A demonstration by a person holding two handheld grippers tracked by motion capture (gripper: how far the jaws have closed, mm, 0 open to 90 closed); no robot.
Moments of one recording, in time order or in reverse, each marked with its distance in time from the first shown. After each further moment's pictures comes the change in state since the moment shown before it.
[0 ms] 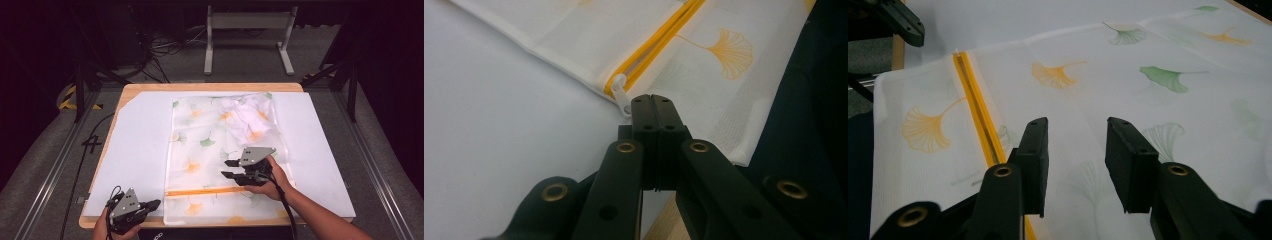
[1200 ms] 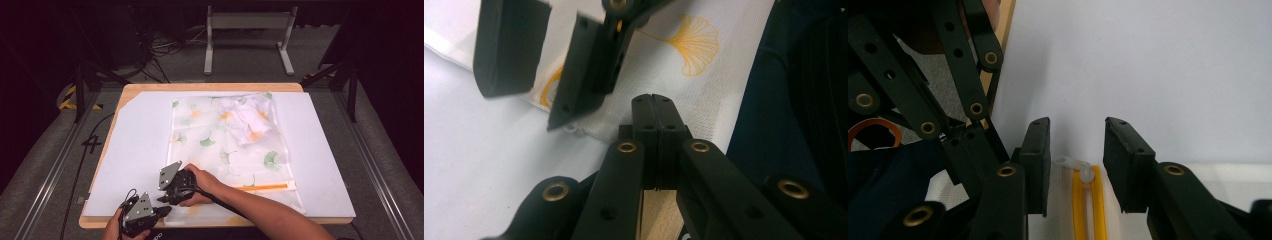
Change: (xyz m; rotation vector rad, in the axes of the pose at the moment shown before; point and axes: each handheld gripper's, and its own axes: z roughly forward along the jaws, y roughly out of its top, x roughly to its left) left arm -0.014 0.003 0.021 0.043 -0.084 0.063; right arm 0.084 0.082 0.153 0.167 0.332 -0.269
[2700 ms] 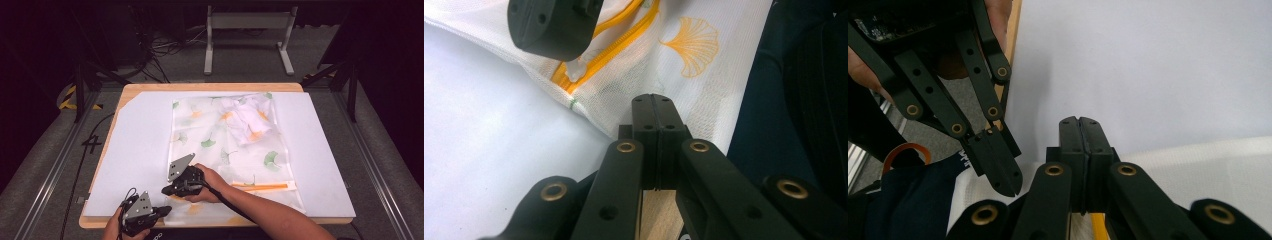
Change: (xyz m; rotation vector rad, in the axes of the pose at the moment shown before) left arm 0.003 -0.001 0.001 -0.005 -0.023 -0.020; right arm -0.006 -0.013 -0.022 -0.101 0.033 0.119
